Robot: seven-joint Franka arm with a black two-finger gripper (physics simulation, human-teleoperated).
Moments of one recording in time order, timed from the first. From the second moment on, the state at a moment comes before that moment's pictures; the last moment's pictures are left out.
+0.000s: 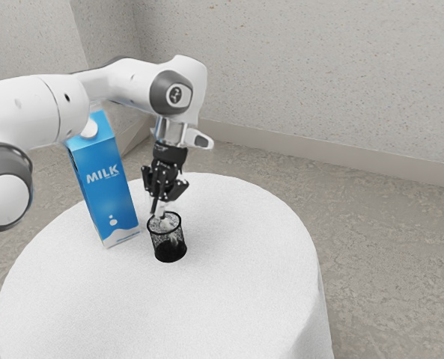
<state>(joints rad) 0.02 0.58 -0.14 -1.28 0.10 1.29 0.07</state>
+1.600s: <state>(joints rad) -0.08 0.59 -0.07 -1.35 0.26 0.93 0.02</state>
